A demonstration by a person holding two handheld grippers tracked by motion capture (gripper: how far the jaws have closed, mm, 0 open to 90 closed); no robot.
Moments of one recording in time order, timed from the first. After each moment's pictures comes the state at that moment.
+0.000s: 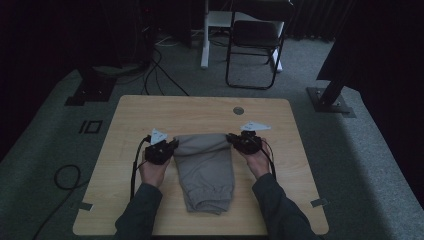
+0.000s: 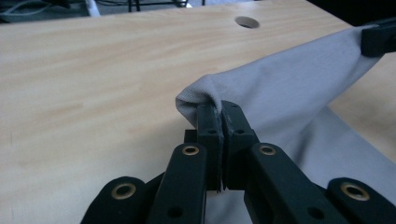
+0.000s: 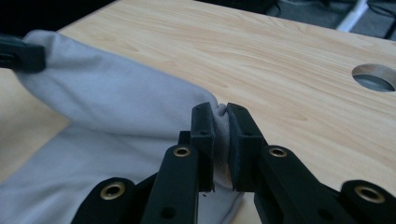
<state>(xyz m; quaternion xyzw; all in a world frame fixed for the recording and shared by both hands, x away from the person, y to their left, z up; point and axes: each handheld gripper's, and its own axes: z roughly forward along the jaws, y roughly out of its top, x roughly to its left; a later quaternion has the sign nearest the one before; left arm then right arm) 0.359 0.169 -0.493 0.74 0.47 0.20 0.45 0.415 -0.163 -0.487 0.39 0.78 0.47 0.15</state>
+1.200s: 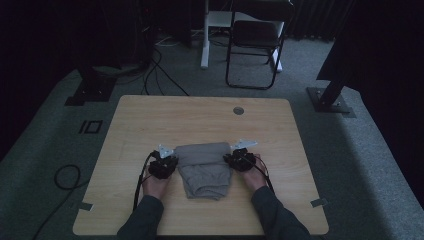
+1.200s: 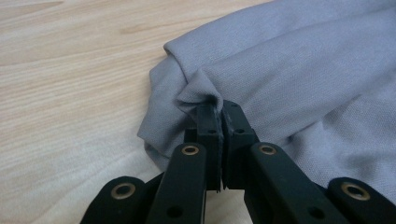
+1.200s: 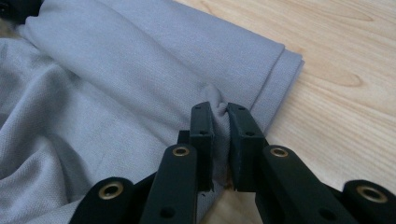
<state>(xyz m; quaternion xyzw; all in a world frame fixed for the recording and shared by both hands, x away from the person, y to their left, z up) 0.358 0.157 -0.548 0.77 0.50 0.20 0.35 0.397 -0.147 -0.546 0.38 0.83 0.37 0.14</state>
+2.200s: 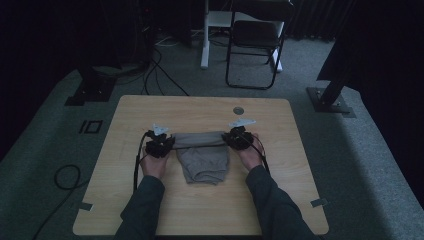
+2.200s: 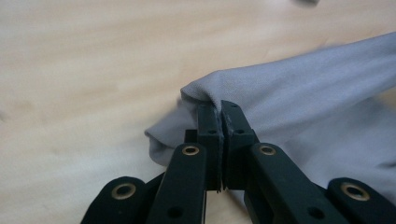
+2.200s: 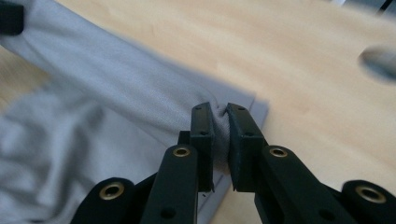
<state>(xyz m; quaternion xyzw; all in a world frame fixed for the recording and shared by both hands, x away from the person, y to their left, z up) 0.403 0.168 -0.488 0.73 0.52 0.22 0.39 0.446 -0.136 -0.494 0.39 0.81 0.40 0.17</state>
